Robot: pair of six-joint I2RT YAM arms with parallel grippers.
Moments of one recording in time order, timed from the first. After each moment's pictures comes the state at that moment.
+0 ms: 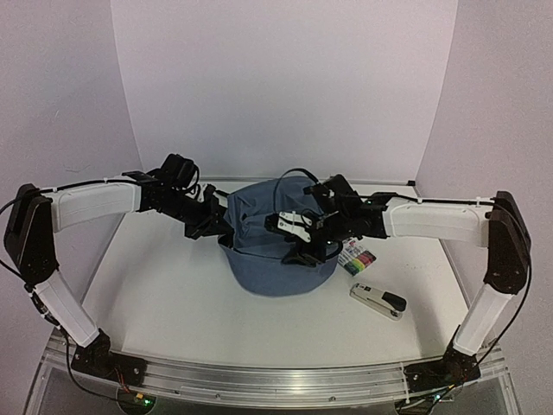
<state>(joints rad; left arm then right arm) -0.55 1.61 1.22 -0.47 0.51 -0.81 0.83 1.73 1.26 -0.37 -0.27 -0.65</state>
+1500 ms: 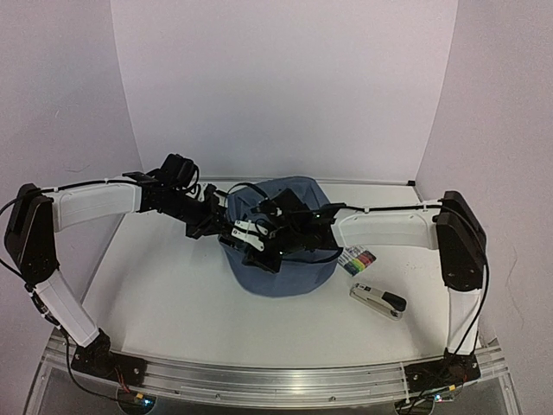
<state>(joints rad) -0.54 1.63 1.21 -0.44 0.54 -0.83 0.99 2.02 1.55 -0.30 -0.14 -0.45</state>
